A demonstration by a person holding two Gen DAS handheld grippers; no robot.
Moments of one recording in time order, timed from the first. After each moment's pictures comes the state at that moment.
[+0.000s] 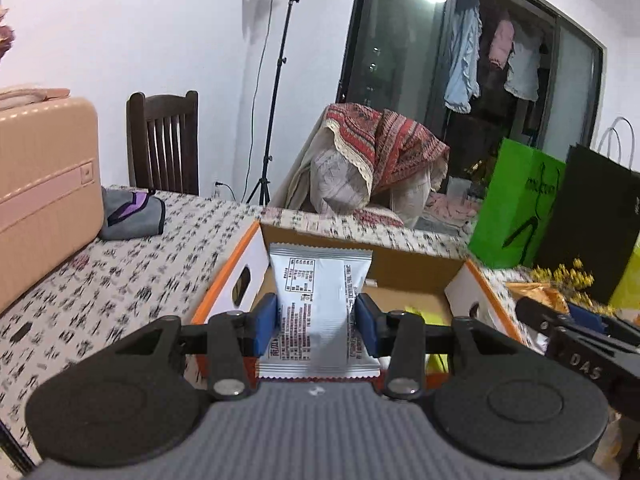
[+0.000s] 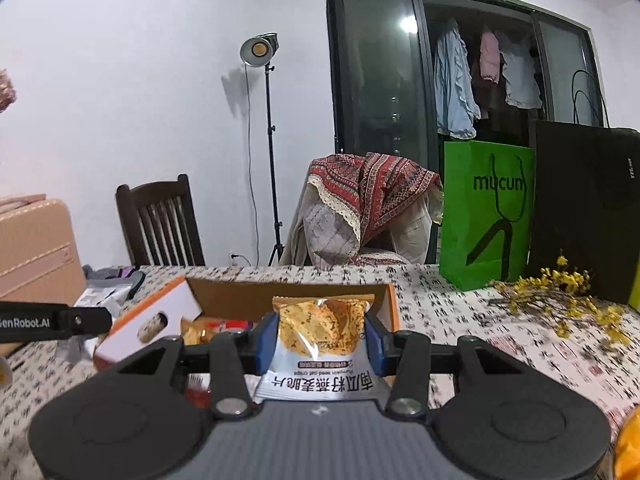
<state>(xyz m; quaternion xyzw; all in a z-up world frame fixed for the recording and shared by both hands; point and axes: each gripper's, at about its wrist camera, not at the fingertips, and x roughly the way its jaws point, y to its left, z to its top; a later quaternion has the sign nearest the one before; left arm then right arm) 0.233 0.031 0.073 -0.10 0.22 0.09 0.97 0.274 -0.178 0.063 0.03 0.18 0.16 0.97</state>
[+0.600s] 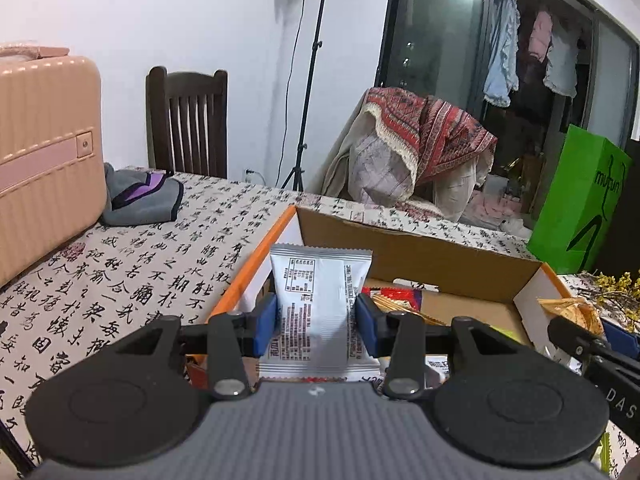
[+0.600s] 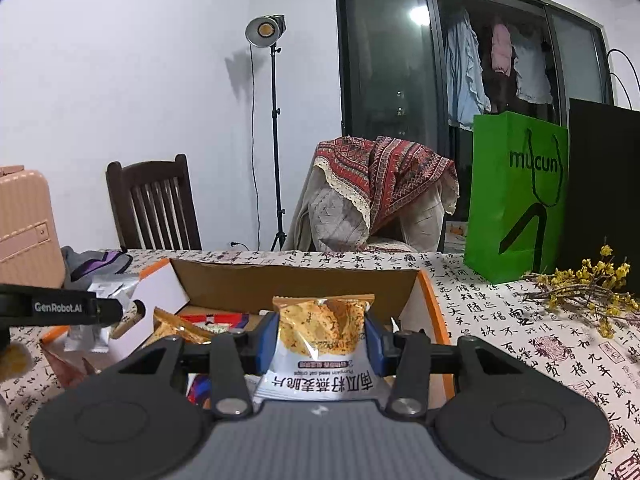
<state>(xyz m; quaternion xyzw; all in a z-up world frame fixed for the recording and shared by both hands) 0.301 0.065 0.022 -0.10 0.23 0.14 0.96 0.333 -0.142 0.015 0.01 0.19 0.16 0.97</state>
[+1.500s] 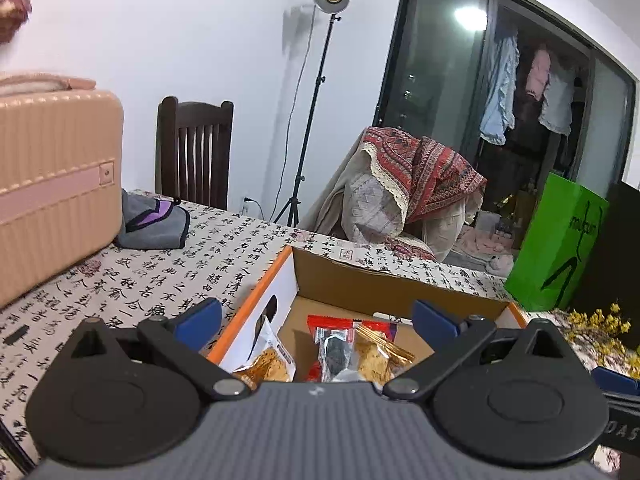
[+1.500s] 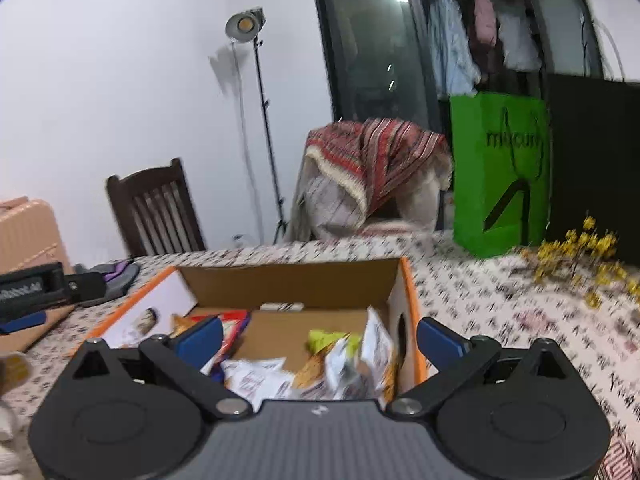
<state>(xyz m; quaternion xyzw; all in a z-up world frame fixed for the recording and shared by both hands) 0.258 0.055 0.061 -0.12 0.18 0.14 0.97 0.315 -0.176 0.043 0.06 0.23 0.18 0.95</state>
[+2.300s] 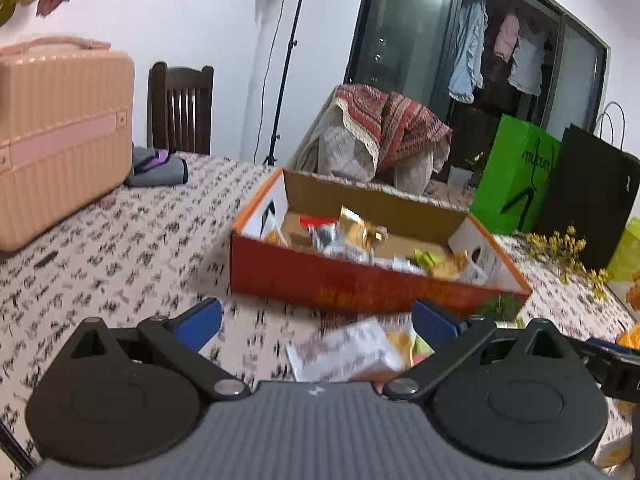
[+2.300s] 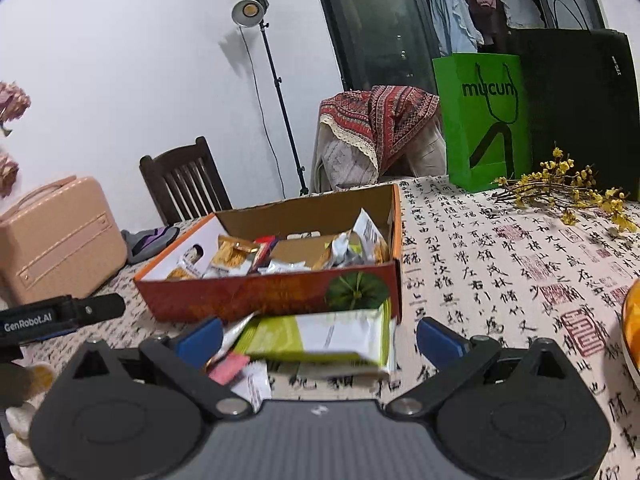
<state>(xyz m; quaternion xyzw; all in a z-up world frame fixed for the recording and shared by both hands) 0.152 0.038 0.025 -0.11 0.24 0.09 0.96 0.205 -0.224 0.022 0.09 0.27 0.20 0.94</state>
